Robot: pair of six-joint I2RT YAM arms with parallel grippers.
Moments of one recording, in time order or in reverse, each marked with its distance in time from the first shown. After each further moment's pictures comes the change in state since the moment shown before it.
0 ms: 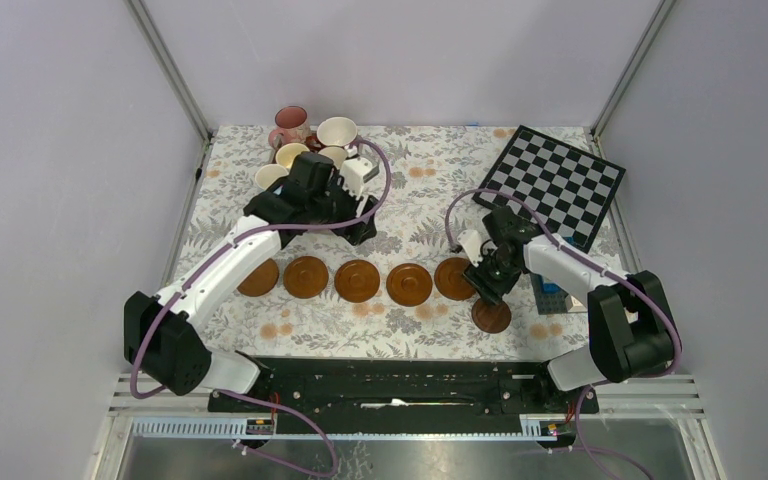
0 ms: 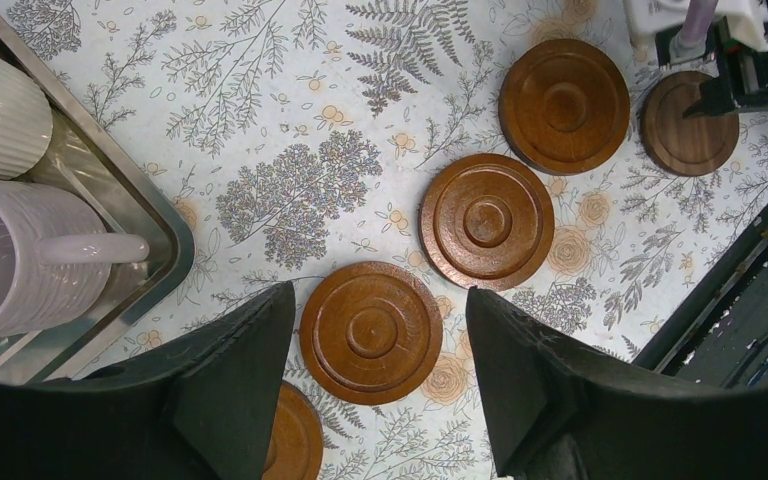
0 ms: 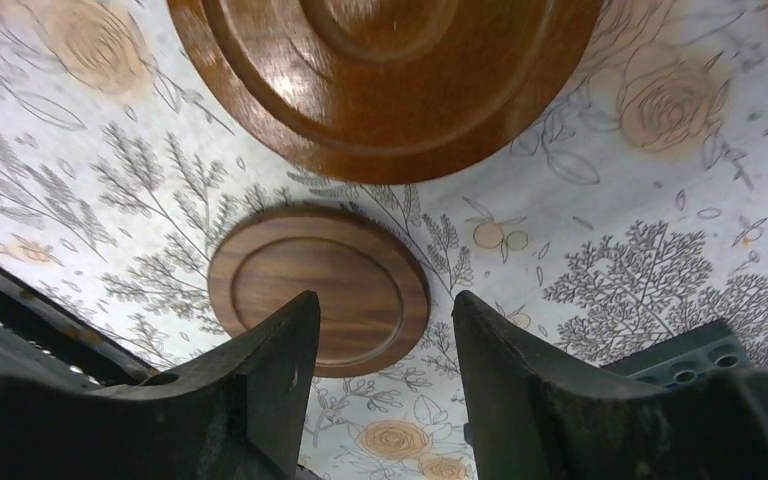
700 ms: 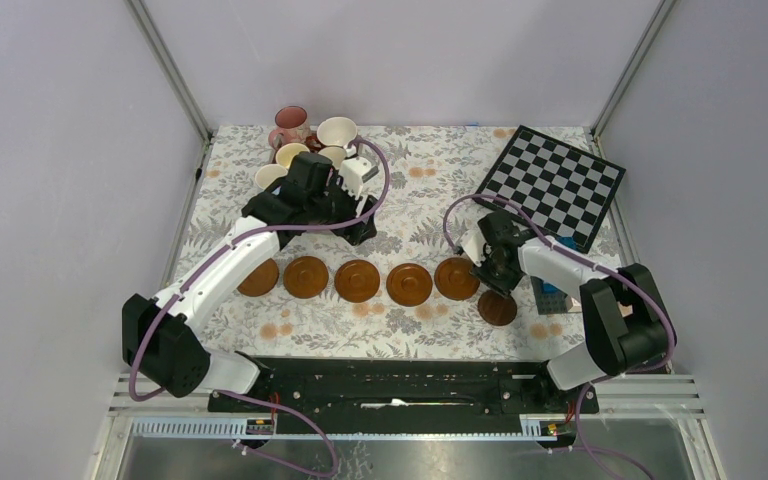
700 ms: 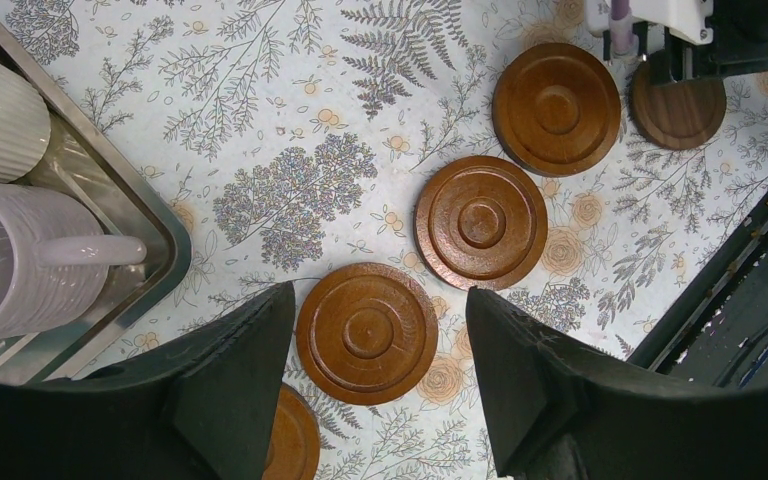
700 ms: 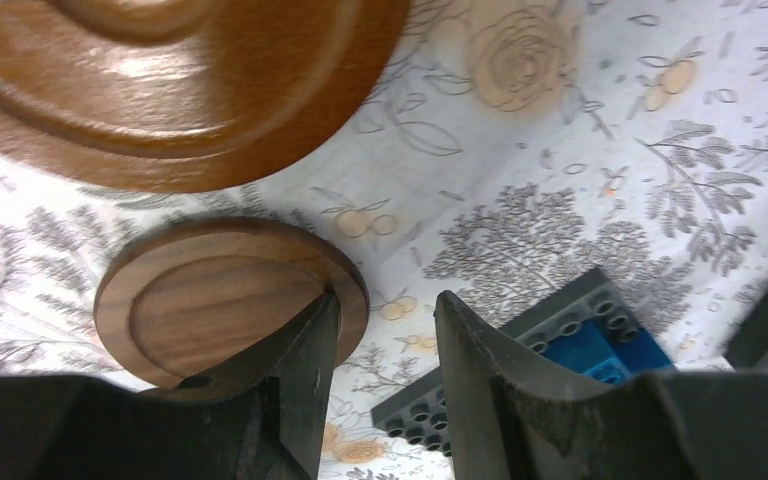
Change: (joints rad) left arm 0.006 -0.011 -0.002 0.001 0.013 -0.006; right arm 0.014 0.035 -0.057 0.105 0.259 -0.040
